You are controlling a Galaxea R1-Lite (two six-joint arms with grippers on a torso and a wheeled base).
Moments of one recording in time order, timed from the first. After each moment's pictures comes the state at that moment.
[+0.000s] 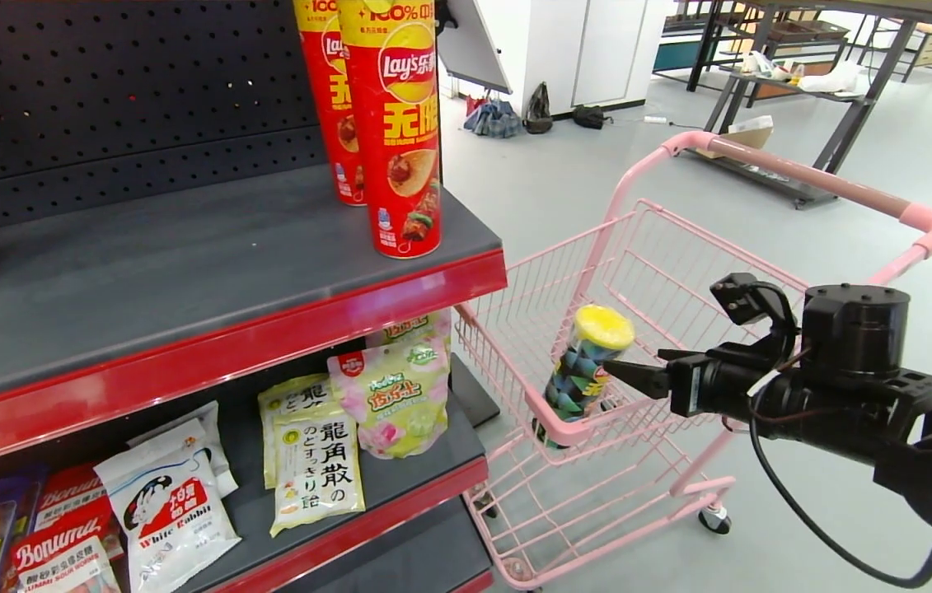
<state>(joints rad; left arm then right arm) 0.00 0.00 0.00 0.00 0.01 -0.01 0.30 1.77 -0.56 -0.85 0.25 0.14</state>
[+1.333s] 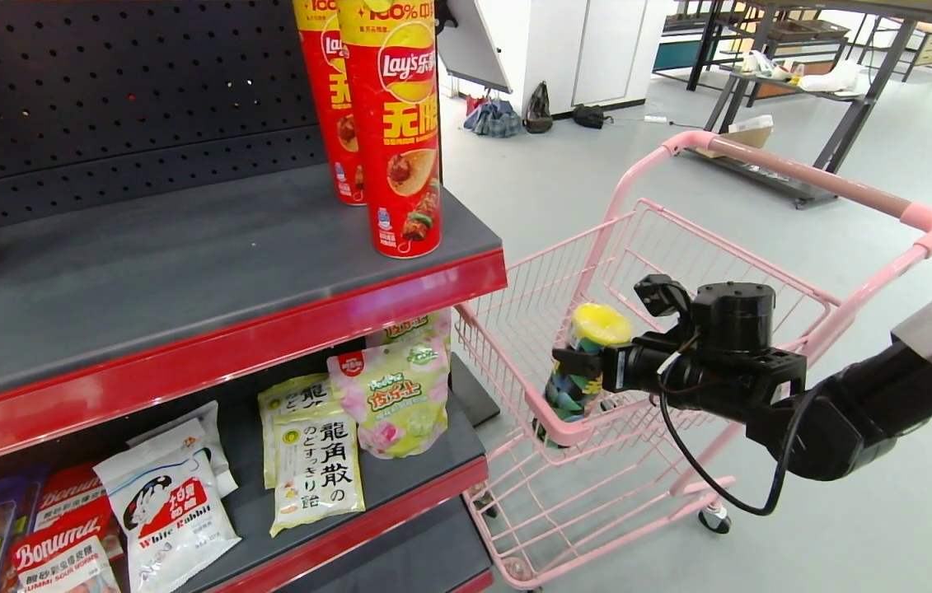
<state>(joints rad) 0.00 0.00 0.00 0.00 0.01 -0.01 0.33 2.05 -0.79 -0.90 0.25 0.16</state>
